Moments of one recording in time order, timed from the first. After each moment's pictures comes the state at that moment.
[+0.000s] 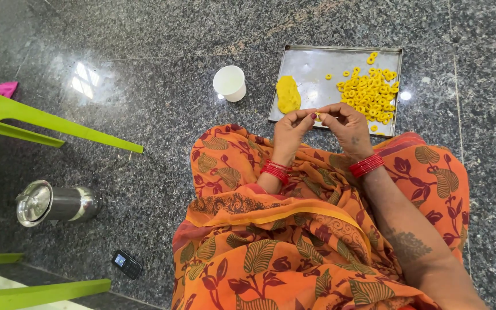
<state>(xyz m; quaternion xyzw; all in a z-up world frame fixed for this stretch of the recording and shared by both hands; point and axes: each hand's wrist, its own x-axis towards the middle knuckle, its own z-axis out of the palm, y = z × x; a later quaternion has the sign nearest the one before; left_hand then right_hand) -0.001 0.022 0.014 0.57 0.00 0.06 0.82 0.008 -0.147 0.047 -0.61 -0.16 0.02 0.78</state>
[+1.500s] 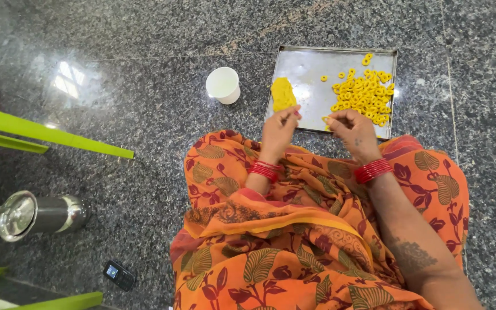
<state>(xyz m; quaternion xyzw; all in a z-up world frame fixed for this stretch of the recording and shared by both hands) 0.024 0.054 0.008 0.71 0.01 0.07 0.70 0.028 -0.165 0.014 -0.67 -0.03 0.06 0.73</state>
